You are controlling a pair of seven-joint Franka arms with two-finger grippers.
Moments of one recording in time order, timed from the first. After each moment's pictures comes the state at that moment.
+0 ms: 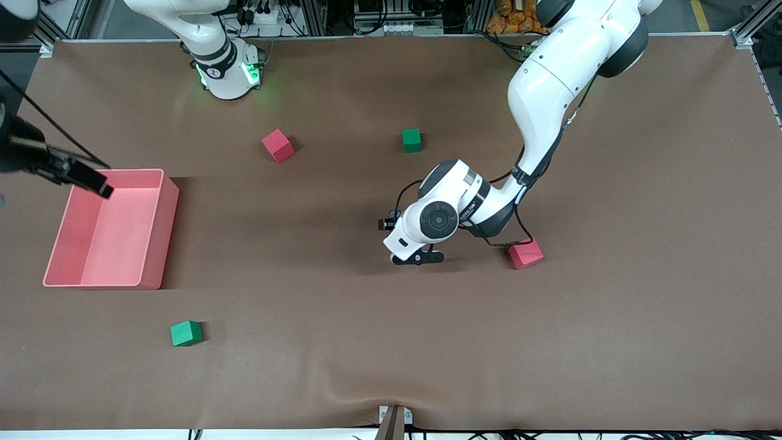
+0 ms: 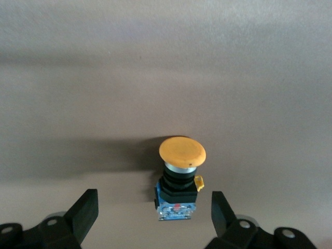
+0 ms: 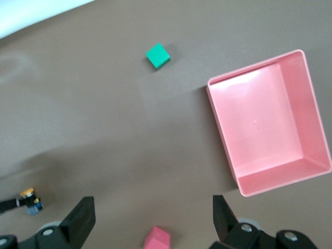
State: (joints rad) left arm -0.42 0.93 -0.37 -1.29 -0.06 2.05 -0.71; right arm 0.04 0.05 -0.02 -1.46 0.03 1.54 0.33
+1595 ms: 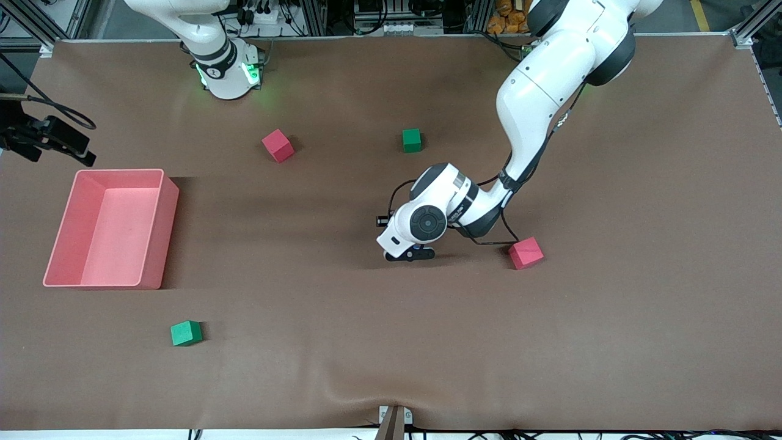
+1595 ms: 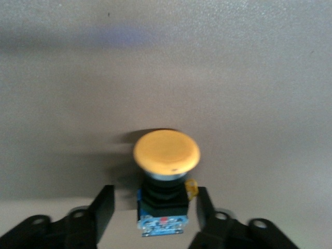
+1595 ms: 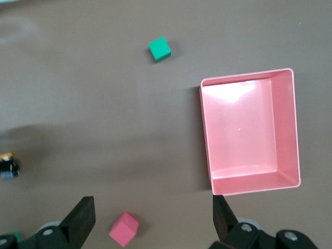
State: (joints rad) left arm -0.45 0.99 -0.37 -1.26 -0.07 2.06 -0.71; right arm 0.02 -0.01 -0.02 -1.50 0.02 1.51 0.10
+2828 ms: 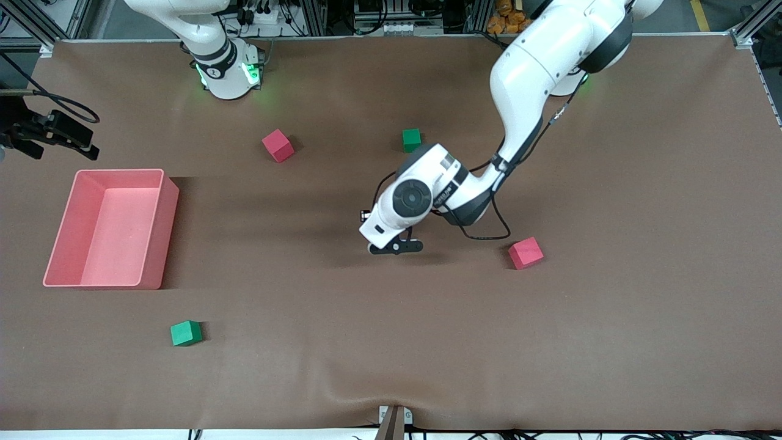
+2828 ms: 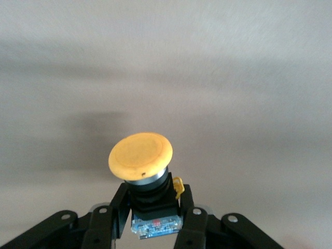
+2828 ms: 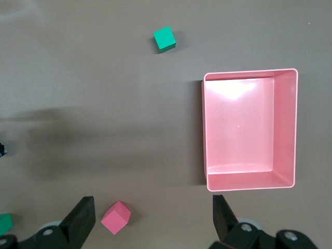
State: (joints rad) left arm -0.56 0.89 -0.32 -1.21 0.04 2.07 -0.87; right arm 0.02 -0.01 -0.02 -1.50 0.02 1.49 0.05
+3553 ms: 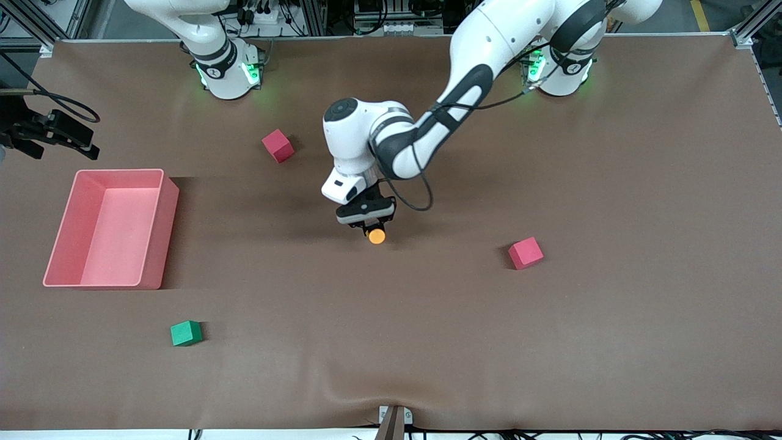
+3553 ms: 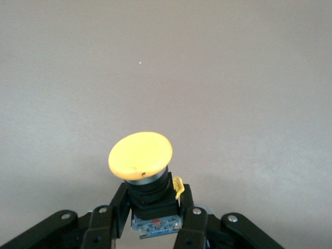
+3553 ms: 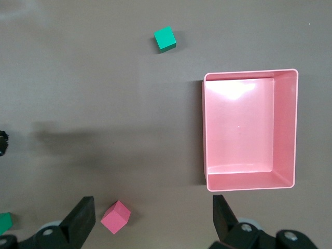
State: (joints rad) left arm -0.78 0.90 -0.27 -1.25 0.78 2.17 -1.57; right arm 0.02 -0.01 -0.02 -1.50 0.02 1.49 0.04
